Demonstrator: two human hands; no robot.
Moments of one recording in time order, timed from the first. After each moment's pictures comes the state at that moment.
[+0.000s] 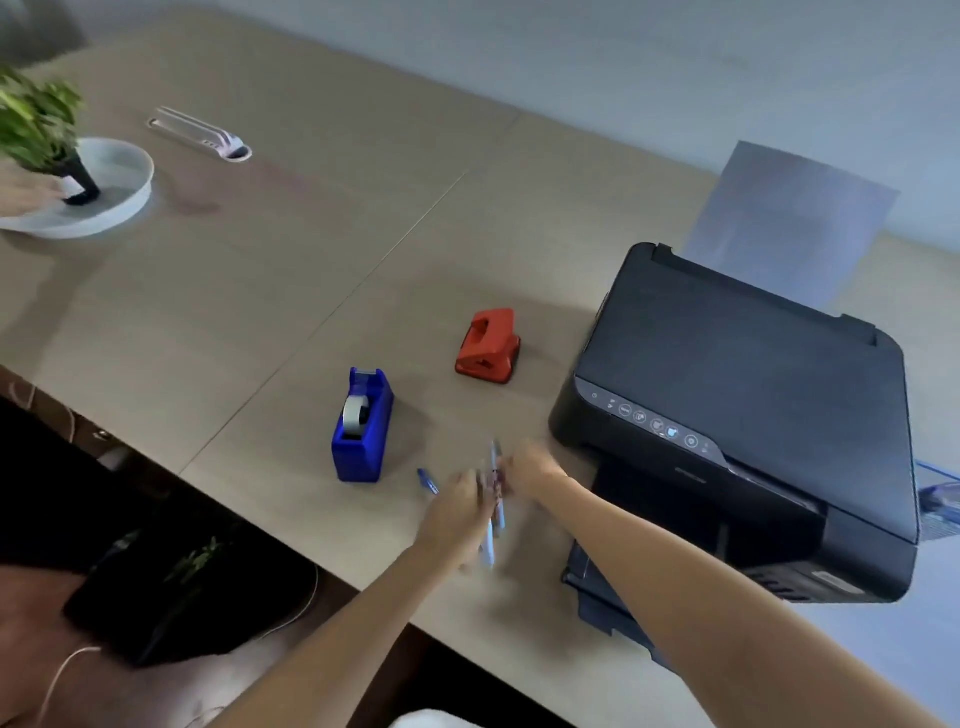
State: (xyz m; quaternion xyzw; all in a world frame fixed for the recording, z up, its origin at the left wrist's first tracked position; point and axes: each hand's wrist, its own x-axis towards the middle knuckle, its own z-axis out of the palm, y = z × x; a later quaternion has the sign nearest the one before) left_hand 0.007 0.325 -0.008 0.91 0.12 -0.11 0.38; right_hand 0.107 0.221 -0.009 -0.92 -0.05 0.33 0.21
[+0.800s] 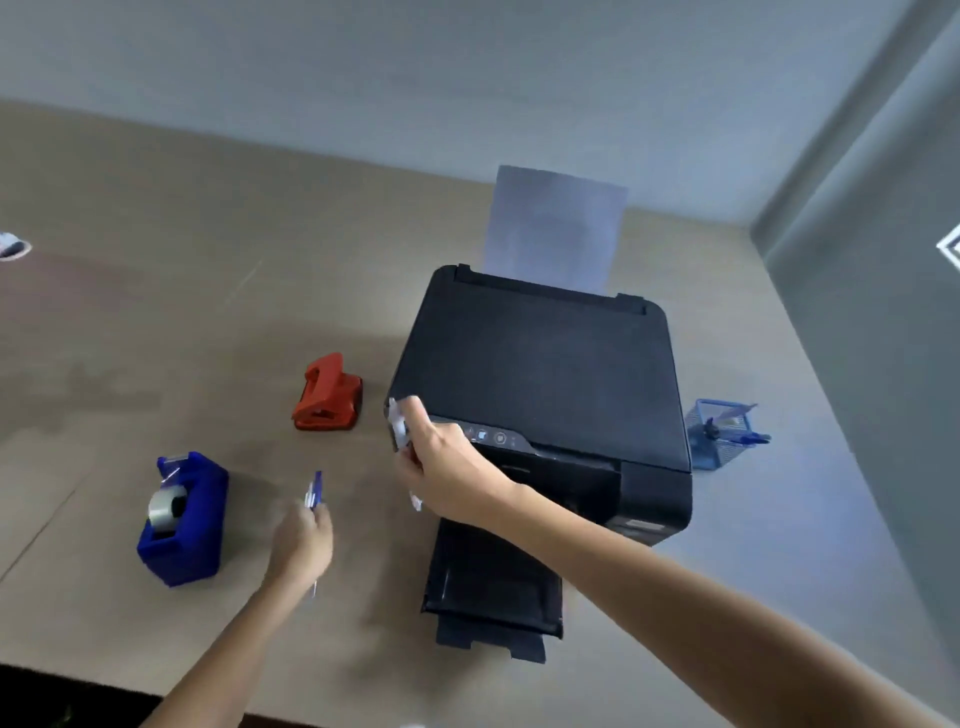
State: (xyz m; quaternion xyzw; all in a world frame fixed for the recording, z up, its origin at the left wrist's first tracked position) left_hand 0.048 0.314 -0.006 0.88 0.30 -0.08 0.36; right_hand 0.085 0.131 0.127 -0.88 -0.25 0.10 0.38
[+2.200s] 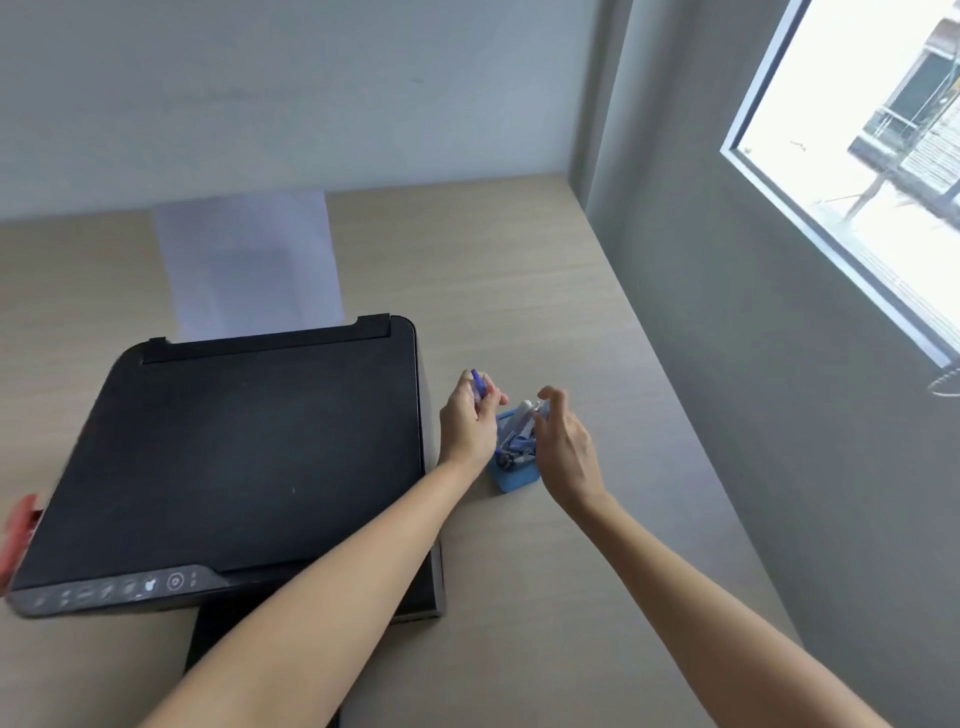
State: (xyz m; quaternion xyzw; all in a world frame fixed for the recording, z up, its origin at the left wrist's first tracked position) left_hand 0.205 -0.179 0.042 0.79 -0.04 -0.08 0.61; right_hand 0.144 -0.290 0.014 -0.92 0.11 -0.17 0.33
